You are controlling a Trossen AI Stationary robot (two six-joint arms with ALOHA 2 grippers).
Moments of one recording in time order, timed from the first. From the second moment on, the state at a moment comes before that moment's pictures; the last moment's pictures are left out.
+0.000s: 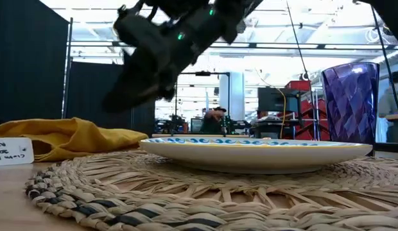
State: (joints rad) left arm -0.88 1.24 1.23 -1.33 -1.17 -0.99; right arm 0.12 2.16 1.66 -0.29 -0.01 0.07
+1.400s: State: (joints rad) left arm -0.56 1.57 0.50 0.06 -0.42 -0.95; right arm 0.12 1.14 1.66 -1.09 0.48 0.10
